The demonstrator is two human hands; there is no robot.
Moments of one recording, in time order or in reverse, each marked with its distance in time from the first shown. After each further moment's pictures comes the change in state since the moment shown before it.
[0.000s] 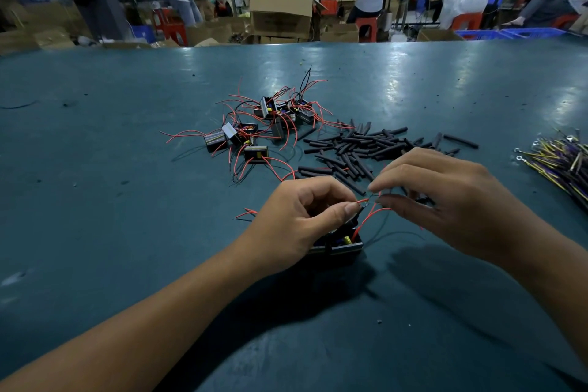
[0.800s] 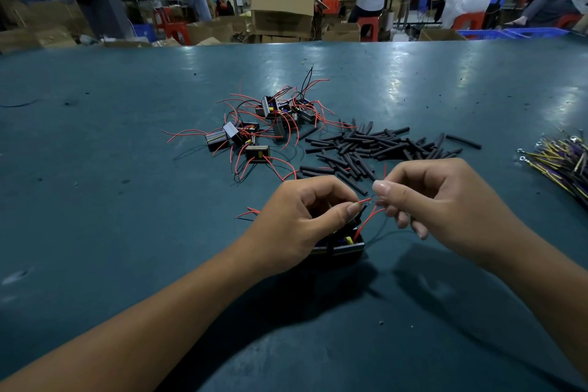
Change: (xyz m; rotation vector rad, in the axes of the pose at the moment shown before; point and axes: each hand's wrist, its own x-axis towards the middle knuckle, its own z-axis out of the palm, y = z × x) left_hand -0.001 0.000 -0.001 0.035 0.004 0.010; right_hand 0.004 -0.018 0.011 0.706 0.017 0.611
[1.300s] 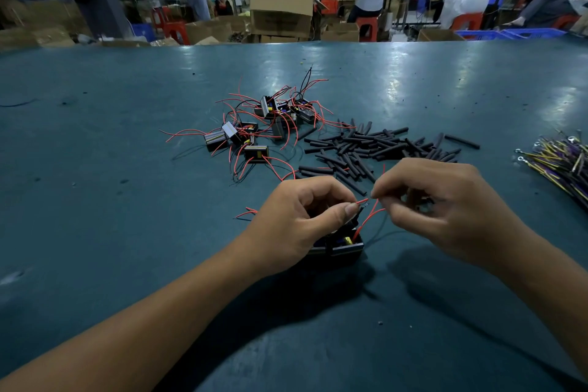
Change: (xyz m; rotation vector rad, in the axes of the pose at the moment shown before) left_hand 0.000 0.000 0.000 -0.028 -0.002 -0.019; right_hand 0.000 0.005 -0.008 -0.442 -0.021 -0.383
